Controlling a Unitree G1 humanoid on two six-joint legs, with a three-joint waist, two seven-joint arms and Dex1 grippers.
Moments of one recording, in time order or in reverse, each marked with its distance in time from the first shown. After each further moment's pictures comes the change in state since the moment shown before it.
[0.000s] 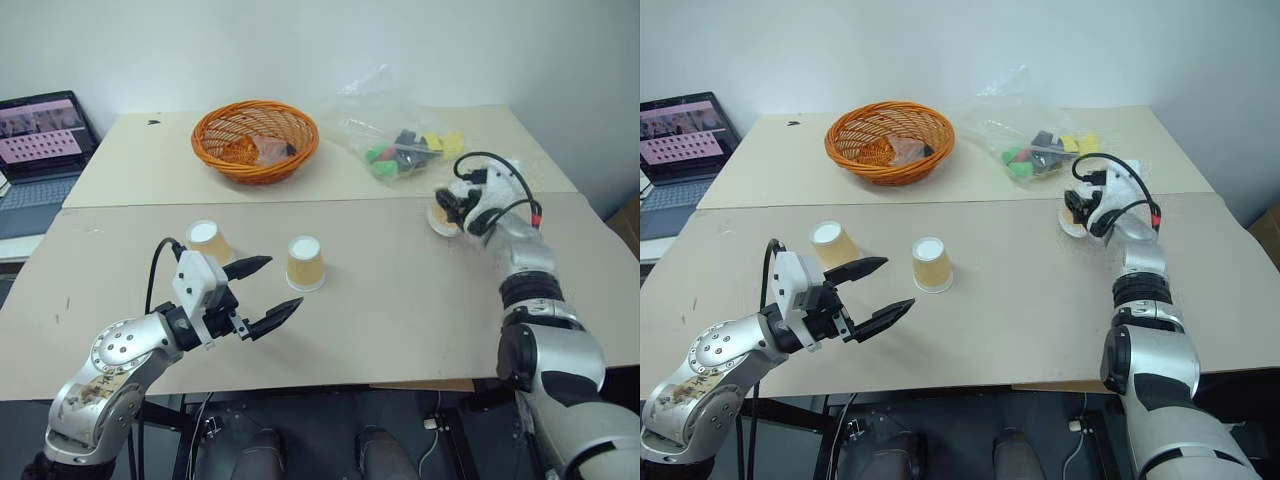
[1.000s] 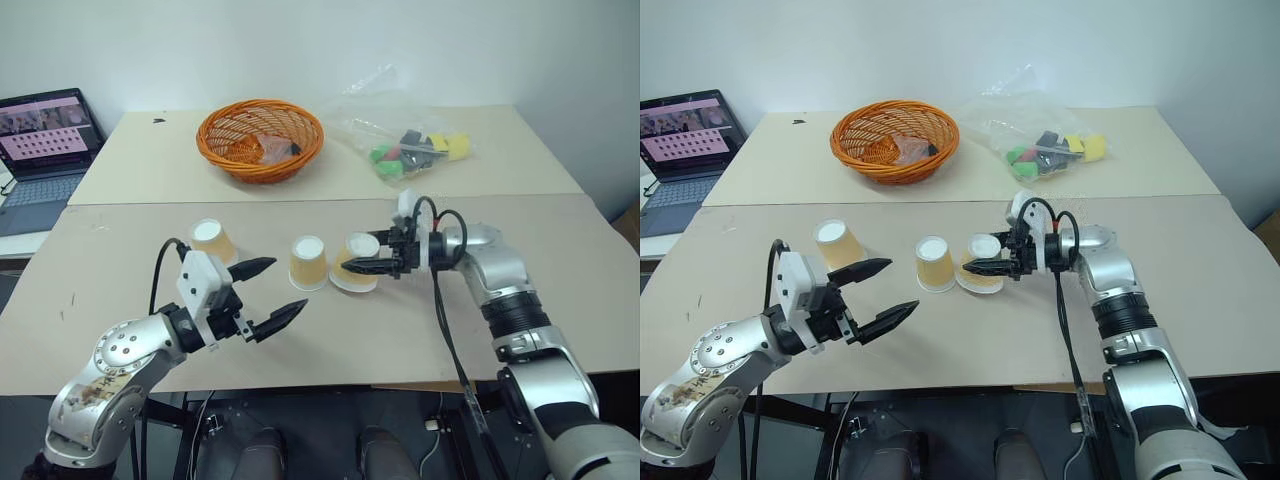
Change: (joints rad) left arm 0.002 0.000 0.004 -0.039 -0.022 0.041 0.031; right arm 0.182 0.023 0.344 -0.308 0.081 0.123 0.618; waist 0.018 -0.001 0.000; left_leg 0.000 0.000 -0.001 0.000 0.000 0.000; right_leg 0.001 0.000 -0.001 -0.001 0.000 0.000
